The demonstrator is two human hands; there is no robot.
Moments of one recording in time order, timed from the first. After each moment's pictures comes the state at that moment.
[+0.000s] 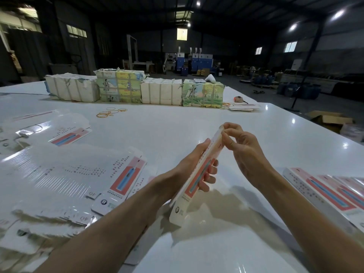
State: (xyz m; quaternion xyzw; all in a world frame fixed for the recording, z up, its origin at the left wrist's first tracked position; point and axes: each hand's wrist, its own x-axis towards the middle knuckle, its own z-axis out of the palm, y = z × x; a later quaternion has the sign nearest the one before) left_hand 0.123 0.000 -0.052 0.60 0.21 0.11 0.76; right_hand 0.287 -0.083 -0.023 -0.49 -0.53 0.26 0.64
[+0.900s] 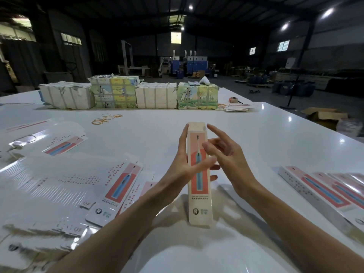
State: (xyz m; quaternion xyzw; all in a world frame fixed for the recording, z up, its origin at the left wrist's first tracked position) left_hand 0.127 -0.008 -0.062 0.69 0.16 0.39 0.59; right_hand 0.261 -0.083 -0.042 -0.50 -0.54 0.22 0.64
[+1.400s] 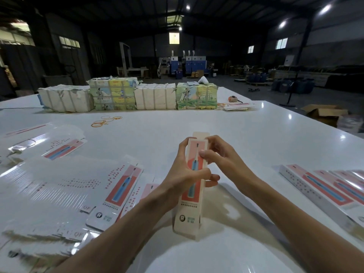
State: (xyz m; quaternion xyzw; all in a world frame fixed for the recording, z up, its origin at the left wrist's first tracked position) left_hand 0.126 -0.006 -0.073 0.73 0.25 0.38 0.52; right_hand 0.271 -0.073 -0.049 -0.55 -0.57 0.23 0.57
